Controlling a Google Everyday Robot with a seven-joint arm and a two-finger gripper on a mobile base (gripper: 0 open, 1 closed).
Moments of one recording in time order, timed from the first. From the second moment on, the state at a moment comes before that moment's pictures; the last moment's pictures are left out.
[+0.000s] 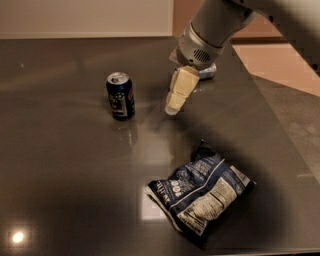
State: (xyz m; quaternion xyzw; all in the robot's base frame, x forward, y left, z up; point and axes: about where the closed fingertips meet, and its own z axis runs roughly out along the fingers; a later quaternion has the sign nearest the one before) arm 0.576 -0.039 0.925 -0.66 0.71 0.10 0.22
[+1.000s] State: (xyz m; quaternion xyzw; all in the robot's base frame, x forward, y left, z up) arm 0.611 0.046 0.904 -0.68 0.66 0.18 0.25
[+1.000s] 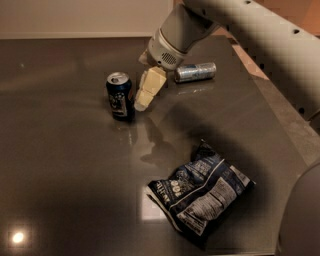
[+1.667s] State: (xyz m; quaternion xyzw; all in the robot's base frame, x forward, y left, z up) arm 0.623 0.077 0.890 -0.69 0.65 0.20 0.25
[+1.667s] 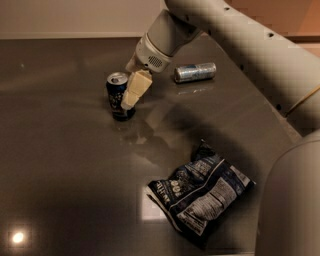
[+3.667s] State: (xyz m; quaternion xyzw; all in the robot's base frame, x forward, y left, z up) arm 0.541 -0.003 0.913 -0.70 0.64 0.21 0.21
